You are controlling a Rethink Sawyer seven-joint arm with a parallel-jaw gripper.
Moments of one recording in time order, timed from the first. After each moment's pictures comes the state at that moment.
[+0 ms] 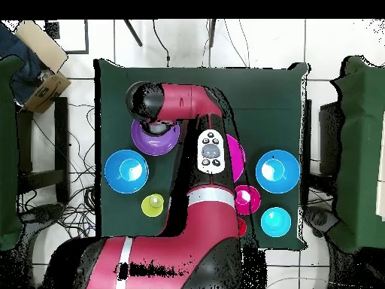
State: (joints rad) arm -0.08 -0.37 0.02 1.13 -0.04 0.96 1.58
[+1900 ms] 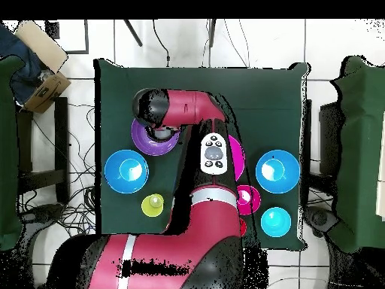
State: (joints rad) arm -0.08 -0.35 0.01 1.16 -0.05 0.96 1.58
